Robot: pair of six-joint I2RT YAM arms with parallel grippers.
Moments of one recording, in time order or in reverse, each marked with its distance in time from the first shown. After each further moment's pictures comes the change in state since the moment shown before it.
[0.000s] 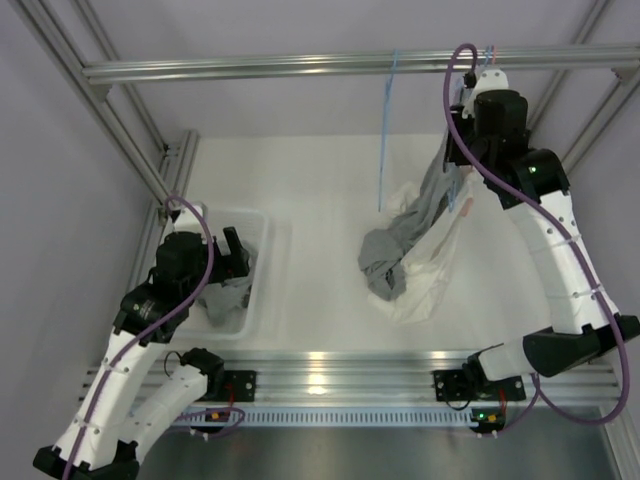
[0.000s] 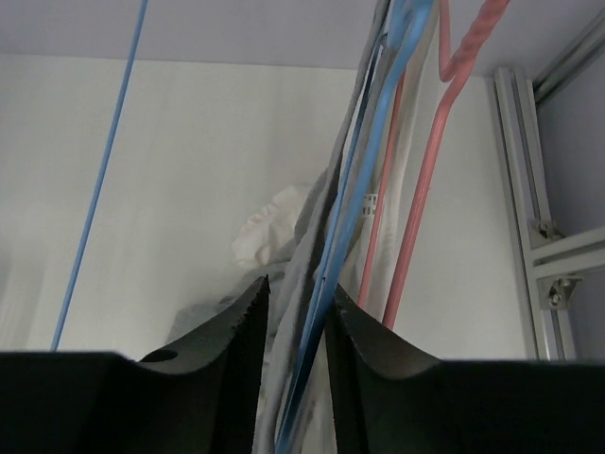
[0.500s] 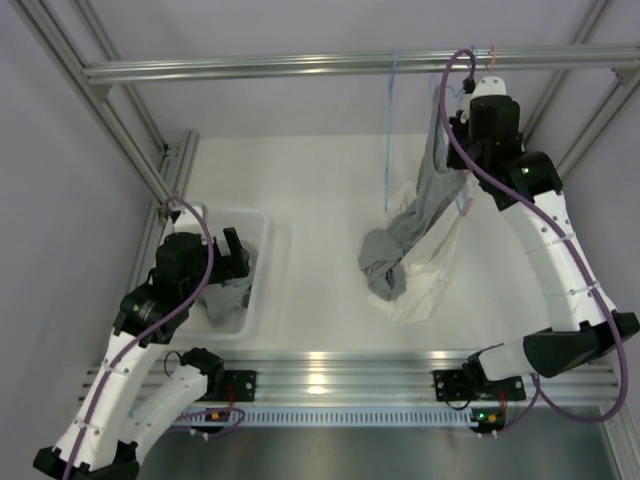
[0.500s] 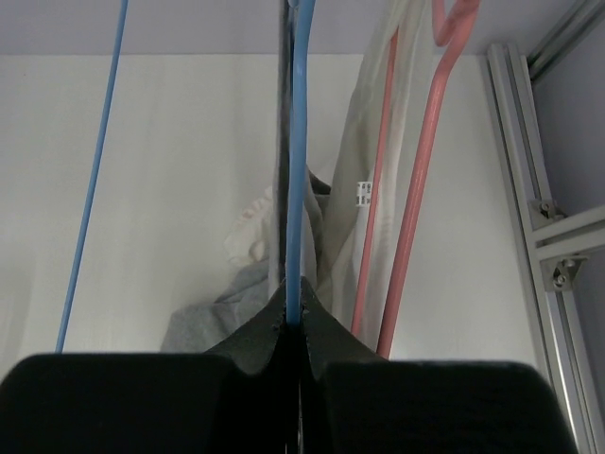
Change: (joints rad) left arm 0.000 -0.007 -0.005 0.001 0.004 0.003; right arm 0.000 -0.003 -0.068 0.020 0.042 0.040
